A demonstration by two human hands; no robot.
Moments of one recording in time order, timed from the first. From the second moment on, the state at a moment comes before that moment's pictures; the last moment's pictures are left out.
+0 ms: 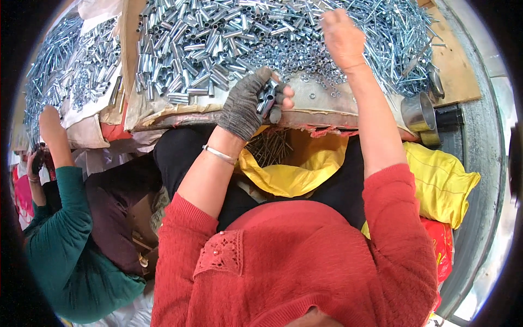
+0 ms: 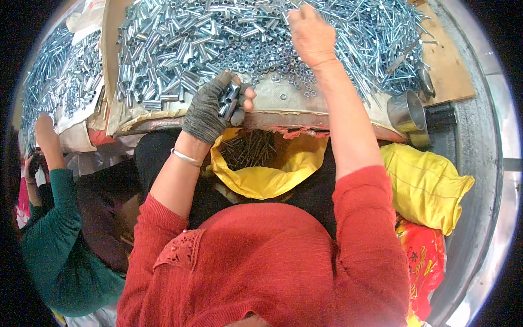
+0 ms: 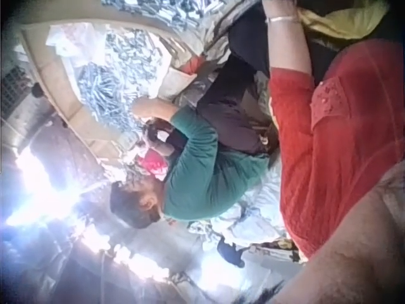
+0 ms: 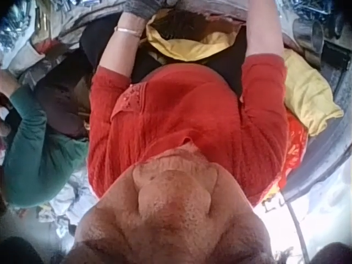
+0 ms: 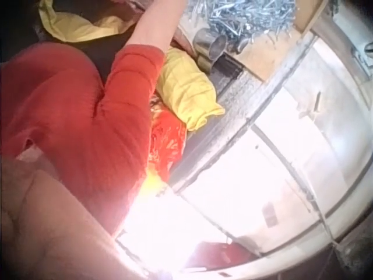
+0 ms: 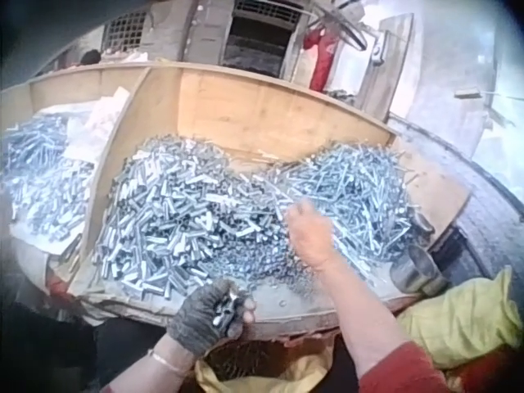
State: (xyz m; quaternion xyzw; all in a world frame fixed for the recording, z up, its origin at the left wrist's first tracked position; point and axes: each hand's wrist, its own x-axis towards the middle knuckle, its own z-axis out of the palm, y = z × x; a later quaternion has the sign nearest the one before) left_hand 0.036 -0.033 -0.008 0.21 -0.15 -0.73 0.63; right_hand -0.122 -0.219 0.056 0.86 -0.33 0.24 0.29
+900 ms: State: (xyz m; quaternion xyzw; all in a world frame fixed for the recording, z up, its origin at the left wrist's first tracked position) left_hand 0.032 0.003 -0.008 0.19 -0.18 -0.75 0.61; right_hand -0.183 -0.021 0.056 0.86 -0.30 0.25 -0.32
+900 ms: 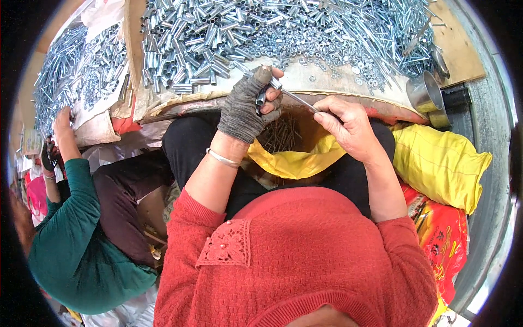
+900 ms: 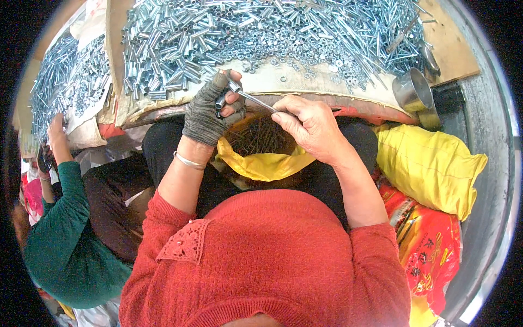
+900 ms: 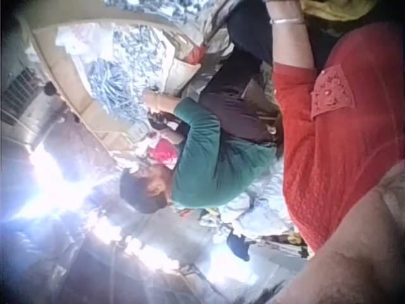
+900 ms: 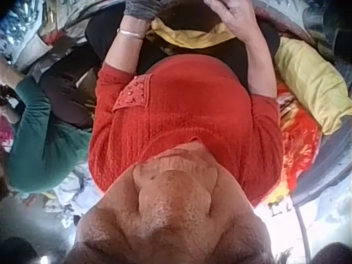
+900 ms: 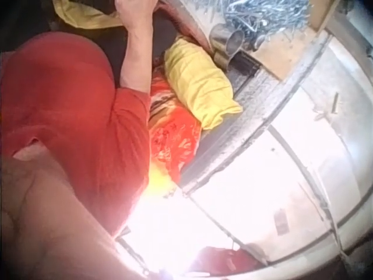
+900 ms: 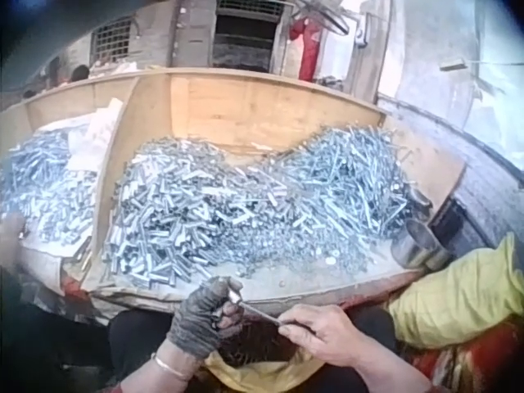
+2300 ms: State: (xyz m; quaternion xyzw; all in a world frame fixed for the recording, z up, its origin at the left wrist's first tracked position) left_hand -0.014 0.007 -0.008 0.43 -0.55 -0.59 0.41; right_hand -0.266 -0.127 0.004 0.75 -0.56 0.33 -0.13
